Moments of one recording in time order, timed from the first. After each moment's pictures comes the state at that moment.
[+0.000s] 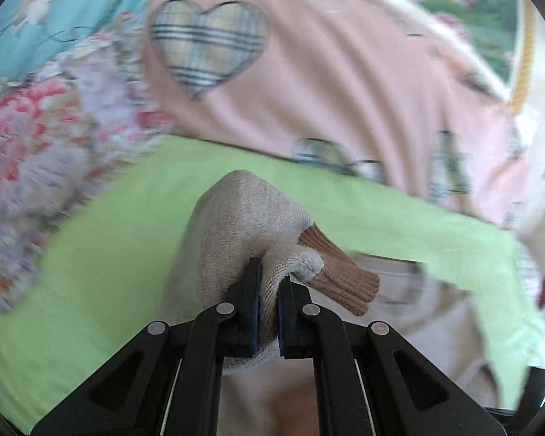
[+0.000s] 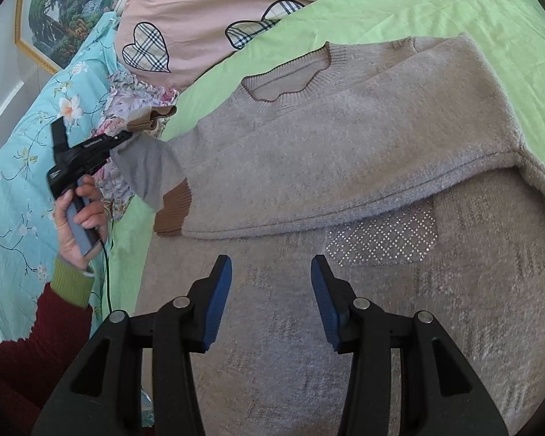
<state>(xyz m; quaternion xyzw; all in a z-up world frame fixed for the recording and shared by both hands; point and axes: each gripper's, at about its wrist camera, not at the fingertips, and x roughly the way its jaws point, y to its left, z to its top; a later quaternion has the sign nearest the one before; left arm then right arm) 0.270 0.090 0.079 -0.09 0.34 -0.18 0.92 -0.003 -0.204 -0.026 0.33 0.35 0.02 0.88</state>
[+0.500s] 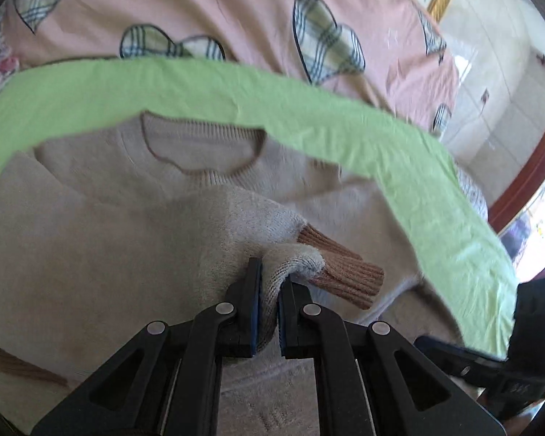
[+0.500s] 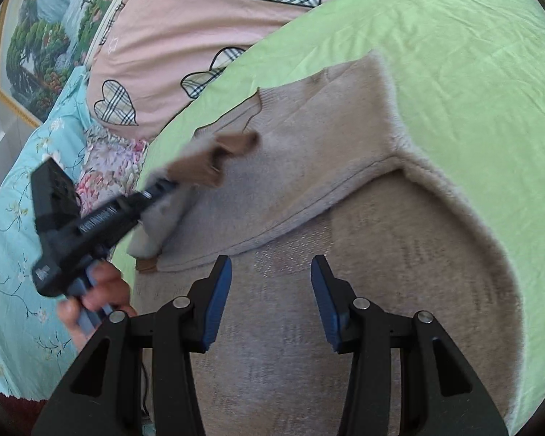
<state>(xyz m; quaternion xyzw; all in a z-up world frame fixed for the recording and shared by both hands) 0.174 -0.111 -0.012 -0.03 0.43 -0.32 0.84 -0.045 -0.252 -0.027 0.38 0.30 -0.06 0.88</state>
